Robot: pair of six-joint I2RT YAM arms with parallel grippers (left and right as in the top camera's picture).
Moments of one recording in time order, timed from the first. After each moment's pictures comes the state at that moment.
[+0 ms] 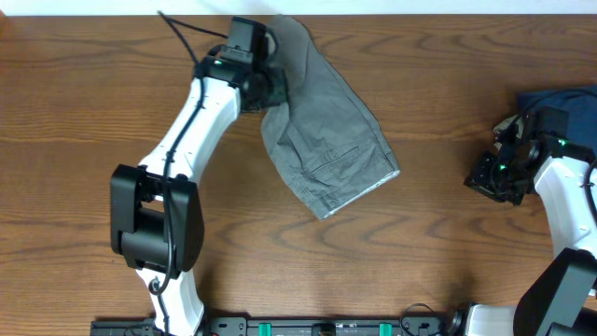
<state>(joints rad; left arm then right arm) -0.30 1.98 1.64 -0.70 0.20 -0.36 -0.30 1.55 1.03 -0.91 -0.23 0.18</state>
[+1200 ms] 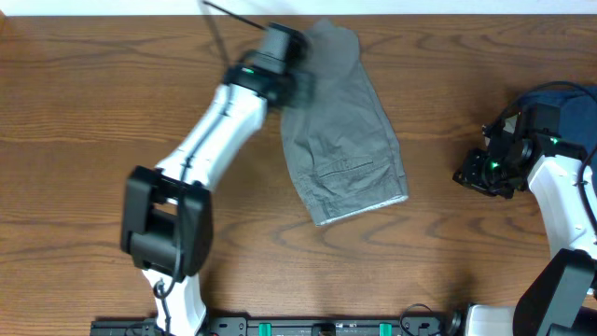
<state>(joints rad) -0.35 1.98 1.64 -0.60 0.09 -0.22 -0.26 1.55 1.03 -0.89 -0.31 0.10</state>
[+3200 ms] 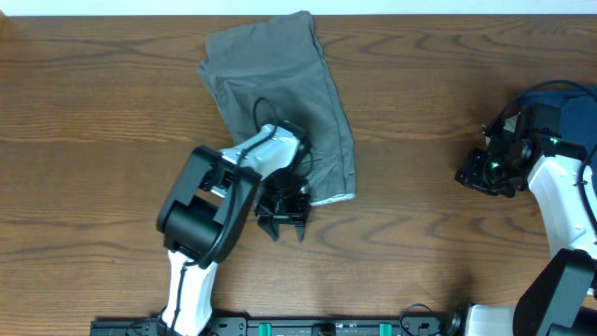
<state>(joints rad) -0.51 2.13 1.32 -1.28 0.41 -0.22 -0.26 1.55 1.03 -0.87 -0.29 0.07</state>
